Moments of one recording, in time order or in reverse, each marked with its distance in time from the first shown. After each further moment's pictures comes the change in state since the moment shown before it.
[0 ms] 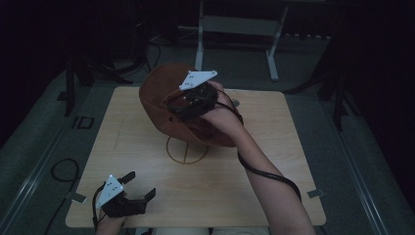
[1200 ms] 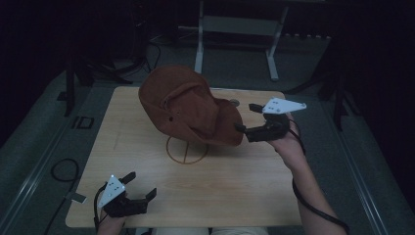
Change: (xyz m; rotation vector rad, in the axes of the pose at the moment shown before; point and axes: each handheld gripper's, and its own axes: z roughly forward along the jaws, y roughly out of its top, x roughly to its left) left arm -0.001 -0.003 0.004 0.013 0.016 0.005; right arm -0.021 -0.134 -0.136 -0.084 -0.116 0.249
